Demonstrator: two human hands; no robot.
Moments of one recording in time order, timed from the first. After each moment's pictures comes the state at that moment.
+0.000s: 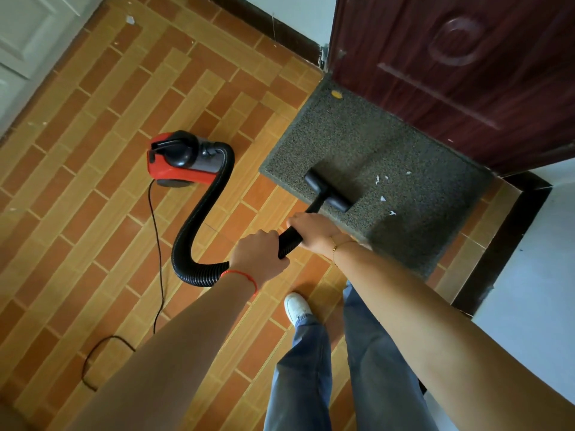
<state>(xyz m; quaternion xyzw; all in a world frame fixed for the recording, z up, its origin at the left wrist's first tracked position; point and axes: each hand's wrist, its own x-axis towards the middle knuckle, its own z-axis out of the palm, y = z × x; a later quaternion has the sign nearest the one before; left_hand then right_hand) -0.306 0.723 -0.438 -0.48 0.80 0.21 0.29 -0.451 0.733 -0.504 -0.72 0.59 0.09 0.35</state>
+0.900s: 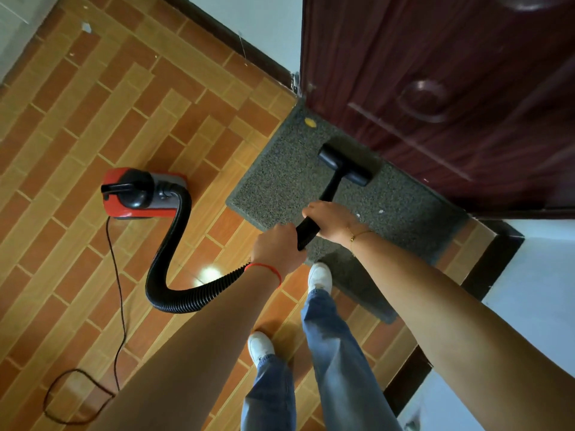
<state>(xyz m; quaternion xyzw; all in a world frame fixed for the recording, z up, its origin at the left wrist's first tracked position) -0.540 0.592 -0.467 -0.53 0.76 0.30 0.25 -0.687 0.593 -0.527 -0.72 0.59 0.11 0.35</state>
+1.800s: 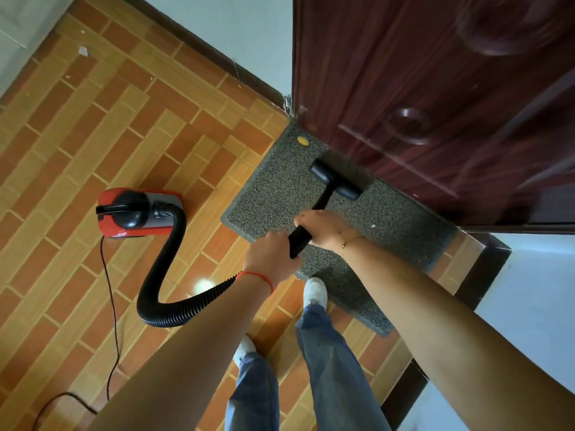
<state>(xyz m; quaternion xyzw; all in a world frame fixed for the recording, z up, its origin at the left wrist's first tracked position) -0.549 0.562 -0.457 -0.51 0.77 0.30 0.24 -0.696 0.562 -0.506 -0.73 0.57 0.14 0.34</state>
